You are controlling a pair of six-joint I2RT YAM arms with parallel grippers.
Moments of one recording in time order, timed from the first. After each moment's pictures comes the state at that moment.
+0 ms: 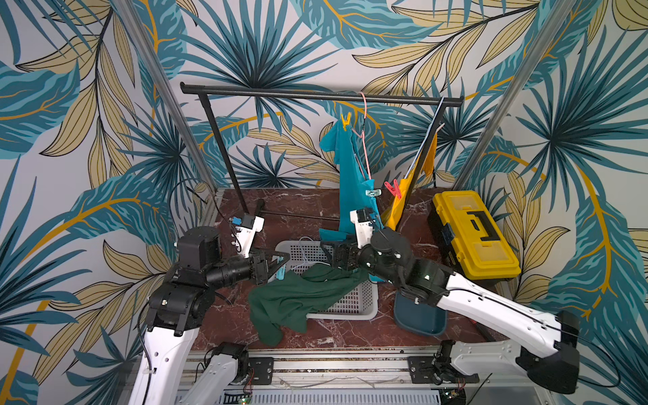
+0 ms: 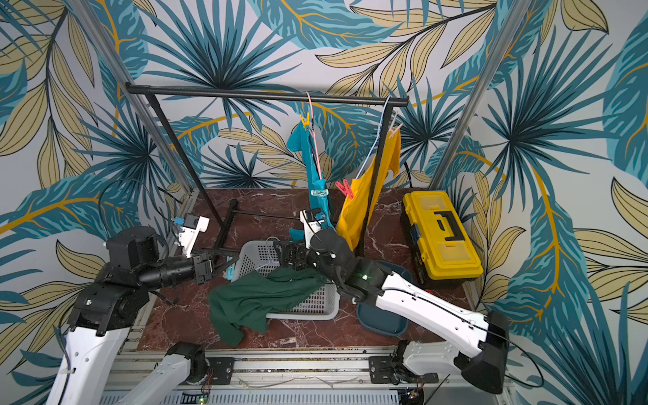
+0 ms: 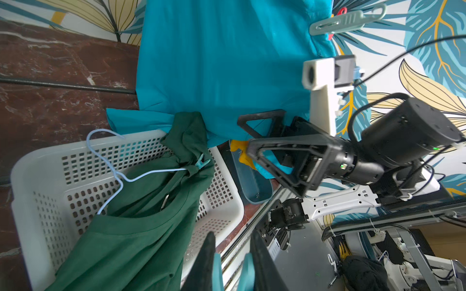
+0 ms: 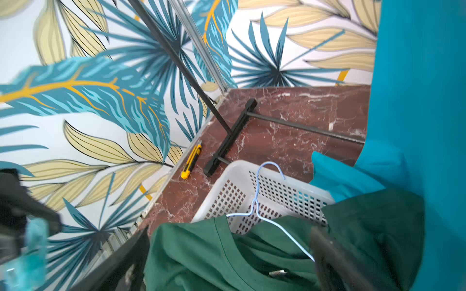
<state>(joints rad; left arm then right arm) -0.20 0.80 1.21 -0.89 0.77 -0.39 0.97 1.16 1.15 -0.26 0.25 0.53</state>
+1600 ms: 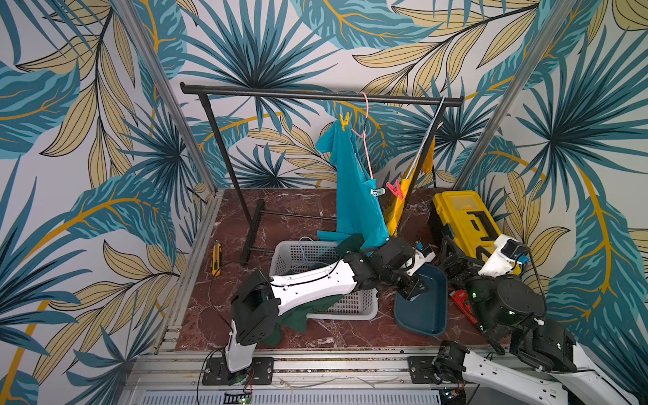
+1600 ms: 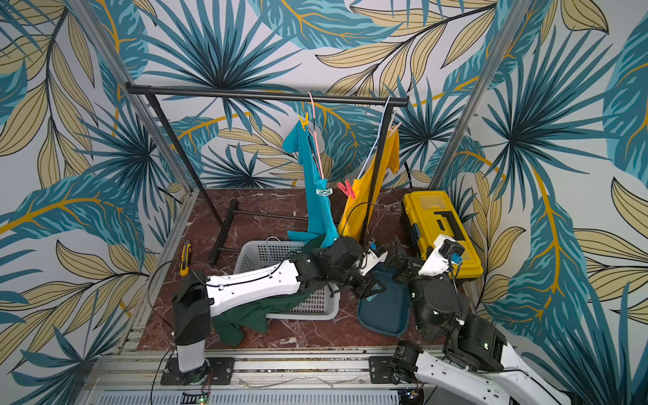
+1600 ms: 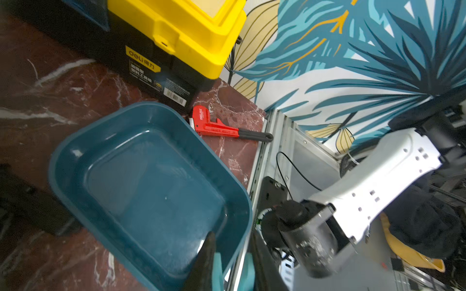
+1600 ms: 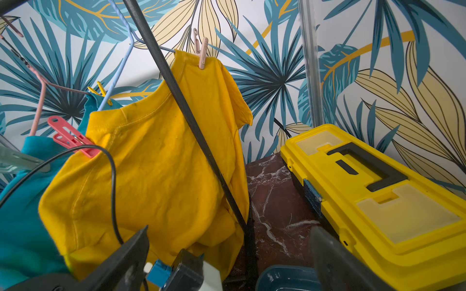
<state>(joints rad) -1.14 1.95 1.67 -0.30 0.36 -0.37 0.97 0.48 0.96 -0.59 1.07 0.45</state>
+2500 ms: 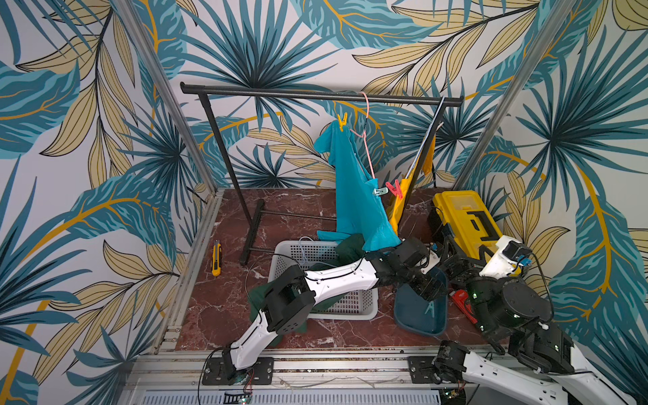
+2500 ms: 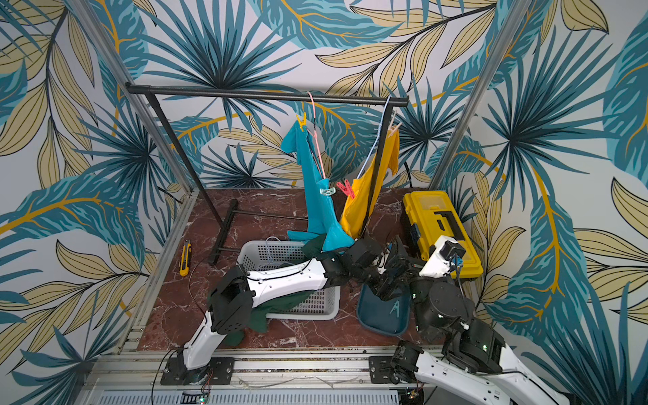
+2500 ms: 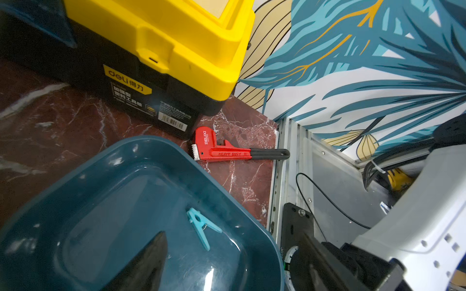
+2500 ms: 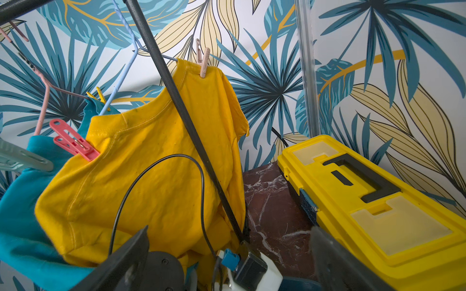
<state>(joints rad) -1.14 2.17 1.85 -0.25 0.40 -0.32 0.97 0.46 0.93 -0.49 1.09 0.35</state>
